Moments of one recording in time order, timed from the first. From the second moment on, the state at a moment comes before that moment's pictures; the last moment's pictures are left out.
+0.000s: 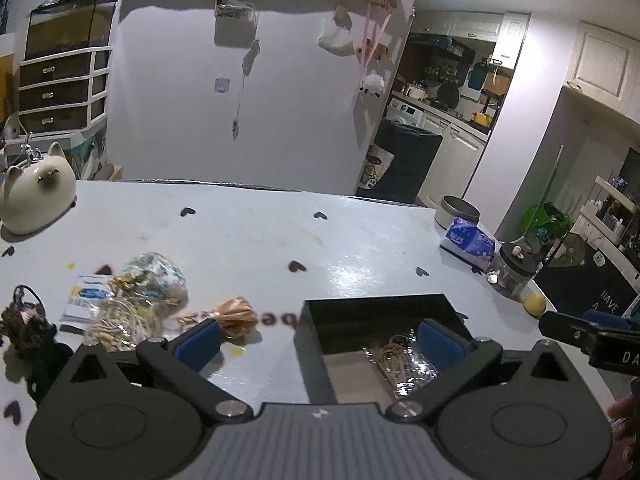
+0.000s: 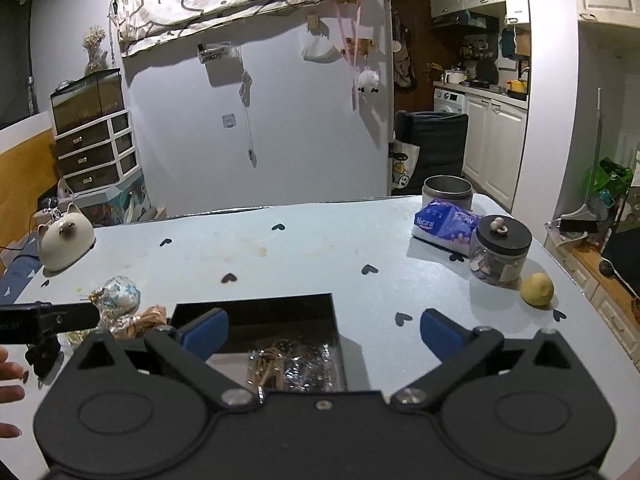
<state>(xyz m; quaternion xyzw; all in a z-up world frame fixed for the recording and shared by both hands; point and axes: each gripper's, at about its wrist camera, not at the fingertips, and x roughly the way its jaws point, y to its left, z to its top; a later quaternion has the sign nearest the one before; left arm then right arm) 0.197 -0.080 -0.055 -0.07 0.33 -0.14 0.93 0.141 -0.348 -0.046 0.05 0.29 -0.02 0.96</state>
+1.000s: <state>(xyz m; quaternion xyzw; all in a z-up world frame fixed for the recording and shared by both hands) 0.224 0.114 -0.060 -0.04 0.32 -0.09 0.94 0.184 -0.159 -0.048 0.06 0.27 0.02 0.96</state>
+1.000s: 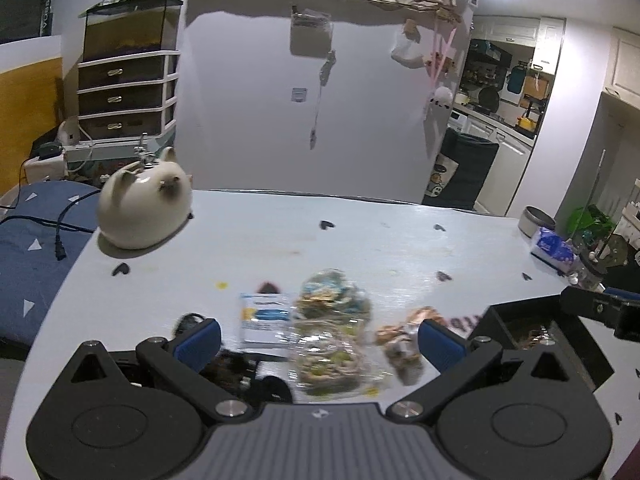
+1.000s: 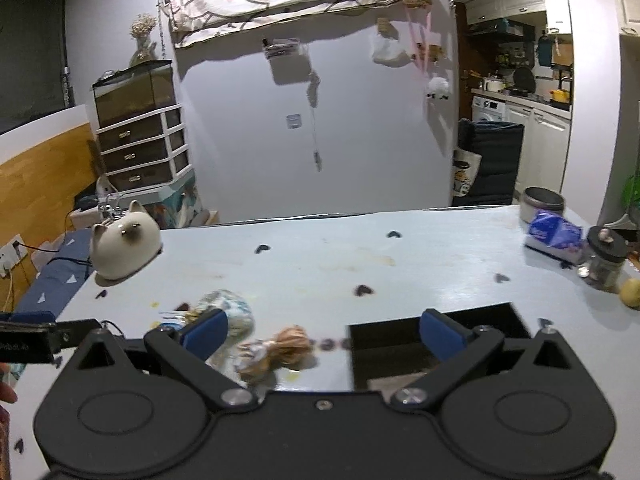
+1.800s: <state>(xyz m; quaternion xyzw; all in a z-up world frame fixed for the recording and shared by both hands) 0.295 0.226 -0.085 -0.02 0.35 -0.11 0.93 0.282 -0.011 -0.113 0.11 0.46 0.20 0.86</state>
